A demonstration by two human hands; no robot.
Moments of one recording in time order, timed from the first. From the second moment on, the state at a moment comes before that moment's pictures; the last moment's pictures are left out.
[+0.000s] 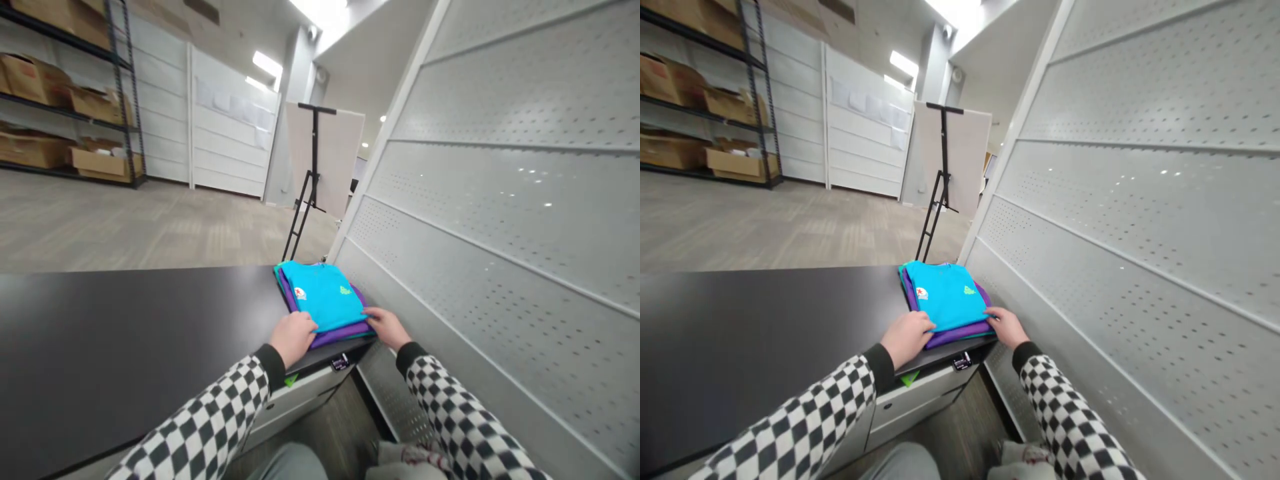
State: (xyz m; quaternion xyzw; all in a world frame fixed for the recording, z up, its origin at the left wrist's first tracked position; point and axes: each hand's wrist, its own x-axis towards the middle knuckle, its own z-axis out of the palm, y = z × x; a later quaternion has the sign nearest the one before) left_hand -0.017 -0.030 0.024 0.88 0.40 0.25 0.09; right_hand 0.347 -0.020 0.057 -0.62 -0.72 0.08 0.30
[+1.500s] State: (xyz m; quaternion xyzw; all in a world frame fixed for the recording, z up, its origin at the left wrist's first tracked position) left_hand -0.438 -0.179 0.038 0.56 0.64 0.52 0.08; right_hand -0.045 0.031 -0.036 -0.49 -0.84 0.09 0.20
